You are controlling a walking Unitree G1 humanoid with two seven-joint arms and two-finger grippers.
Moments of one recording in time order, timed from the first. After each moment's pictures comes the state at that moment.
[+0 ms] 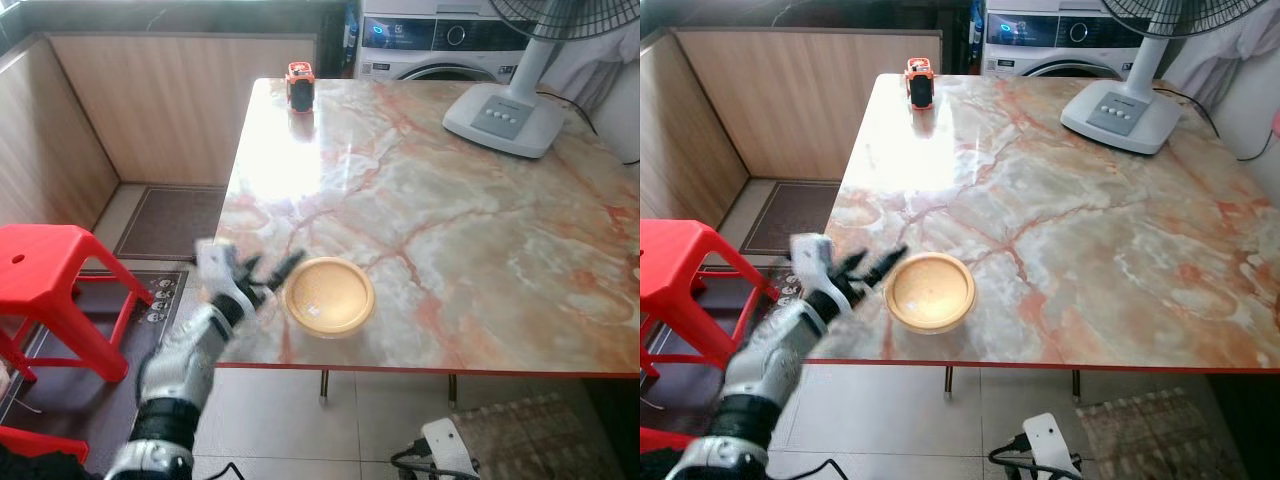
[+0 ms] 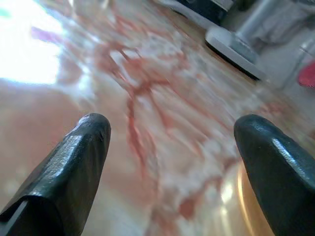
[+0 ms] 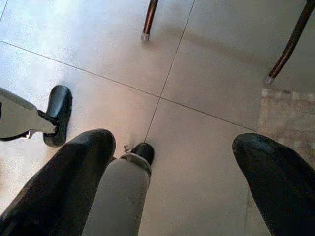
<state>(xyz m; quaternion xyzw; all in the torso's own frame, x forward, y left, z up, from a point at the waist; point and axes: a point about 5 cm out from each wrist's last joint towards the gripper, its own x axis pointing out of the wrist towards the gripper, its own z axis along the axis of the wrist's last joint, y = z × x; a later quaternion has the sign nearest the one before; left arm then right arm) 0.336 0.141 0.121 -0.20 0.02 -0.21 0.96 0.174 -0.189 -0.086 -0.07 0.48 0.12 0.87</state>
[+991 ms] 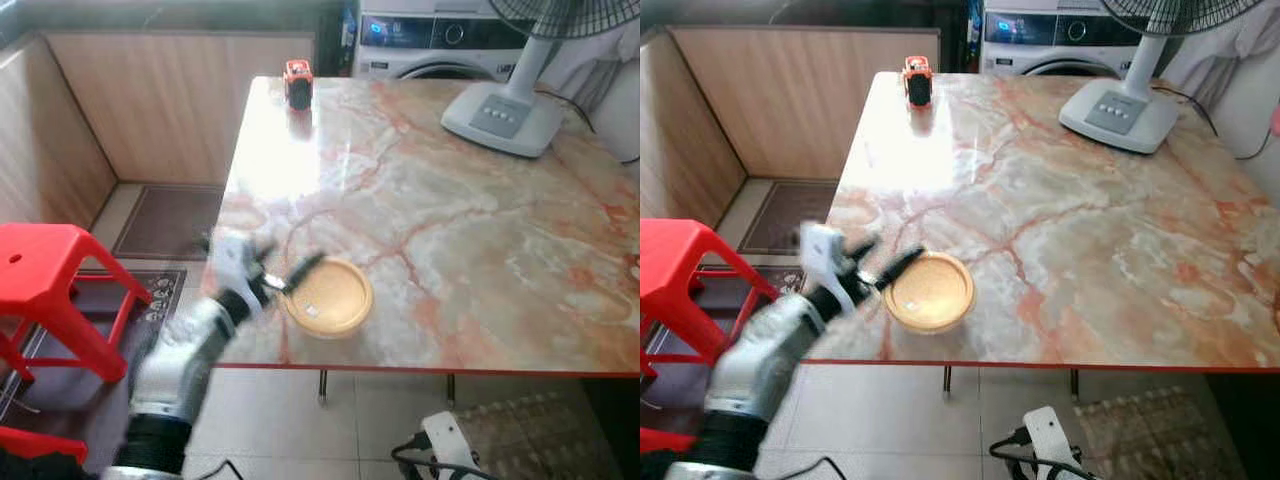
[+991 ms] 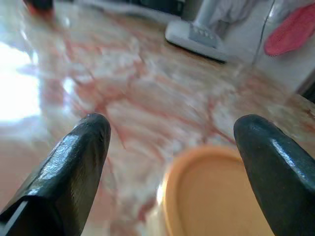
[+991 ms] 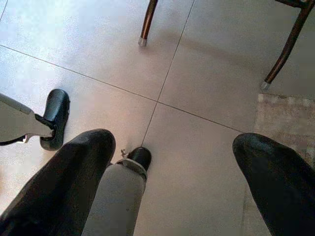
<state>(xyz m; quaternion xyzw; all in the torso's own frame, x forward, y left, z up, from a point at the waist) 0.312 0.123 0.156 -0.09 -0.02 -0.29 0.95 0.181 -0.191 -0.083 -0.07 0.47 0.12 0.87</state>
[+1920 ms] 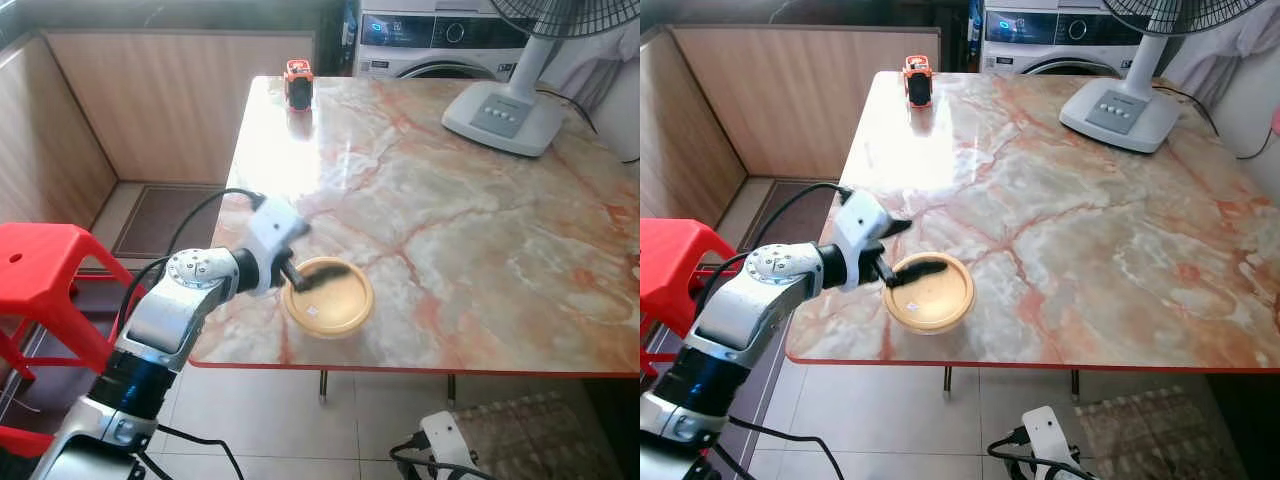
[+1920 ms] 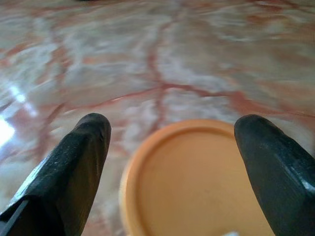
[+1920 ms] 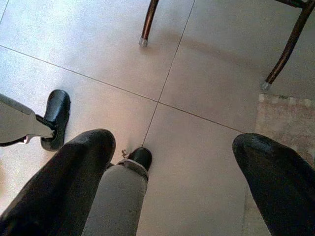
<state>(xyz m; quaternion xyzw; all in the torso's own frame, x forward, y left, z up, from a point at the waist) 0.319 0.095 0.195 0.15 0.05 -0.48 0.86 0.180 -0.188 -0.084 -0.07 0.47 0.12 0.87</state>
